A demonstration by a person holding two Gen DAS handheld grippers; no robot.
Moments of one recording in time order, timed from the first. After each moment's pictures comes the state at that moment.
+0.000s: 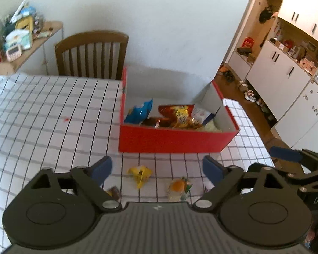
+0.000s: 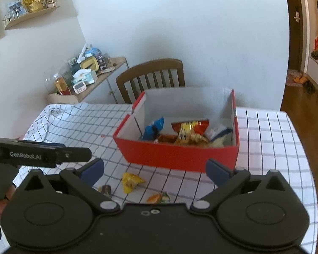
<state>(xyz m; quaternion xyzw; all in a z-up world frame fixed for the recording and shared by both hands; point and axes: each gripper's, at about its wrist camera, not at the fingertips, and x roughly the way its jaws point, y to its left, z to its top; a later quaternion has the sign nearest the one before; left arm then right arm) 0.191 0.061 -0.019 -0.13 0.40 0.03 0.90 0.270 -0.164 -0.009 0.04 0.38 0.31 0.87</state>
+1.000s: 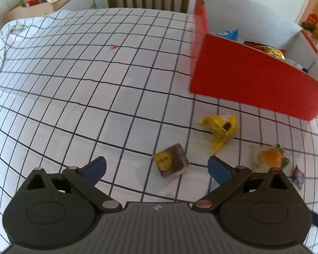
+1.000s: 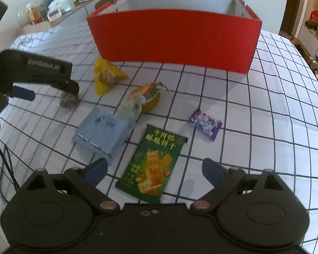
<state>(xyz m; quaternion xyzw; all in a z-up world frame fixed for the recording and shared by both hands) 0.224 0.093 -0.150 -0.13 0.52 0.19 0.82 0.223 -0.125 -0.149 -0.05 0.51 0.25 0.82</state>
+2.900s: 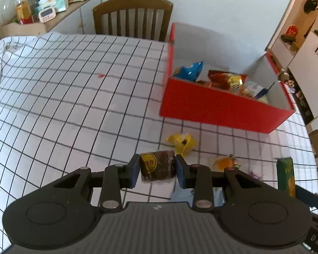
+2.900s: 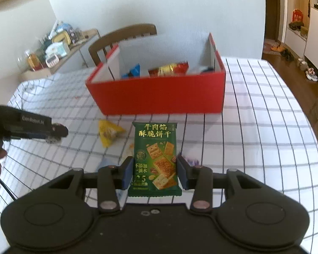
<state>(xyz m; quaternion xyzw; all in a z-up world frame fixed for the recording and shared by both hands) 0.202 0.073 -0.075 -0.14 0.47 0.14 0.86 0.239 -0.162 -0.071 0.03 0.45 0.24 0.86</state>
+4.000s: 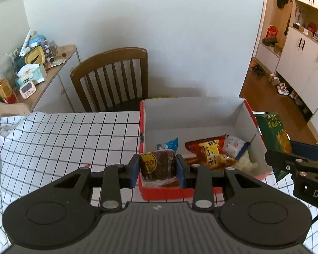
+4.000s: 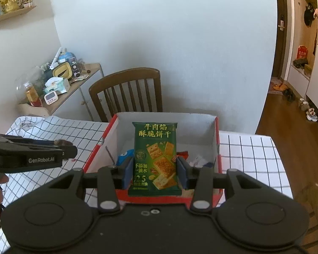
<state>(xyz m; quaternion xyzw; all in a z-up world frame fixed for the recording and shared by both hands) 0.305 0.051 0.009 -0.03 0.41 0.11 0.90 0.348 -0.131 0.012 0.01 0.37 0.25 0.89</state>
